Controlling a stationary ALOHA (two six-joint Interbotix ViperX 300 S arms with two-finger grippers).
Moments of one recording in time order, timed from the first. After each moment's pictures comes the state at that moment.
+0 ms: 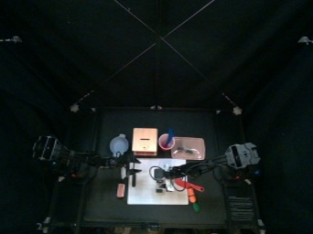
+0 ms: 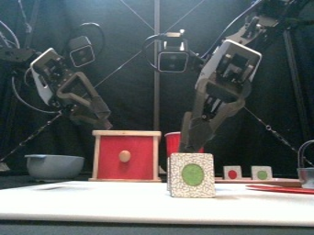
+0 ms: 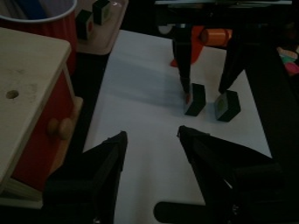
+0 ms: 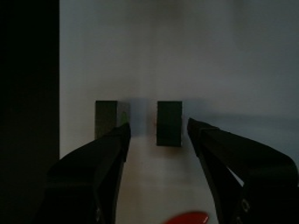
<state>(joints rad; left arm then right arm) -0.06 -0.20 1.08 -0.23 -0.46 0.00 0.11 0.14 0.57 0.43 0.21 -0.23</state>
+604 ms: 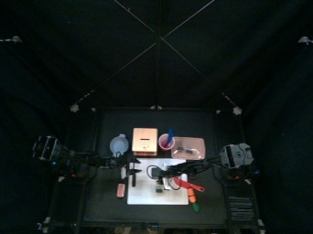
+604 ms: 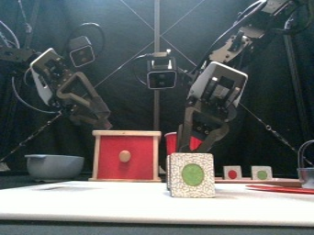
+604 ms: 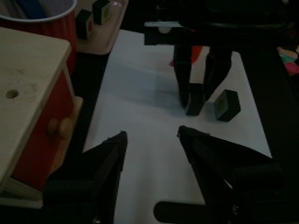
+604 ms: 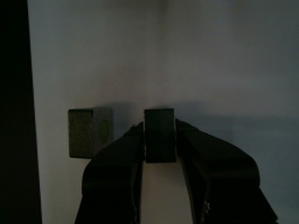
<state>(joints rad) -0.06 -0.21 1.09 -0.23 -0.46 0.00 0.07 0.20 0.52 0.42 0.26 -0.23</state>
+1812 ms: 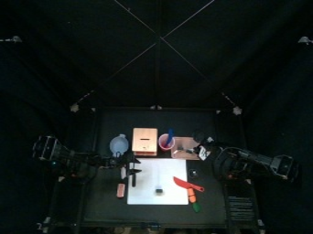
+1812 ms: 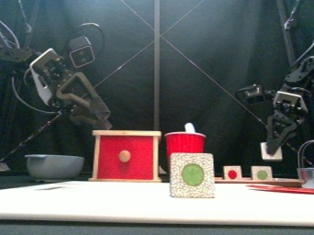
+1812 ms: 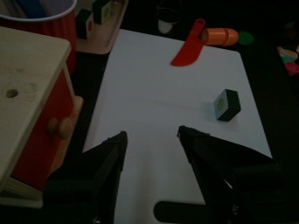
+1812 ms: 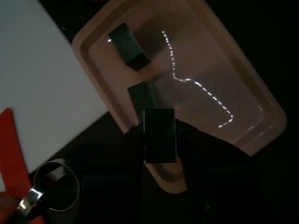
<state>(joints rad) -0.06 -0.20 1.09 -0.23 -0.46 0.00 -0.64 -0.60 1.16 0.35 0.41 -0.22</state>
